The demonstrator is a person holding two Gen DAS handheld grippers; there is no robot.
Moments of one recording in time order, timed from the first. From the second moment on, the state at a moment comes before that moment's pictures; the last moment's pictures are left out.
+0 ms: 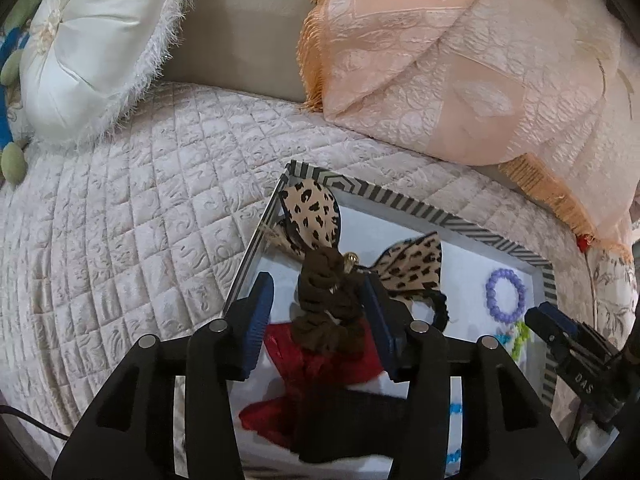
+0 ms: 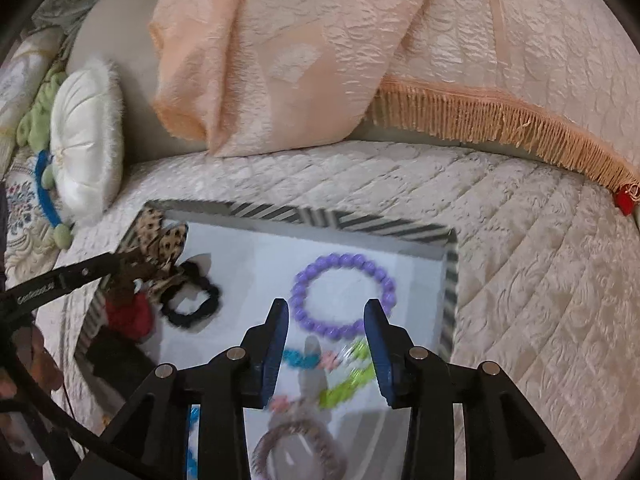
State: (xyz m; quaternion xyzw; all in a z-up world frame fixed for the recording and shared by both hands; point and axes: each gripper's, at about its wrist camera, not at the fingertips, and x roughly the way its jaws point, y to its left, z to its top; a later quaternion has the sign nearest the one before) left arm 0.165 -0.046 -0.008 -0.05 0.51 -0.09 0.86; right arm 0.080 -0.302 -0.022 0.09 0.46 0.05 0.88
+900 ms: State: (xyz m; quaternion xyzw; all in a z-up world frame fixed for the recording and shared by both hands) left arm 0.005 -0.025 0.054 -0.01 0.45 -0.11 0.89; right arm -0.072 -0.243 0.033 0.10 0.41 0.08 0.90
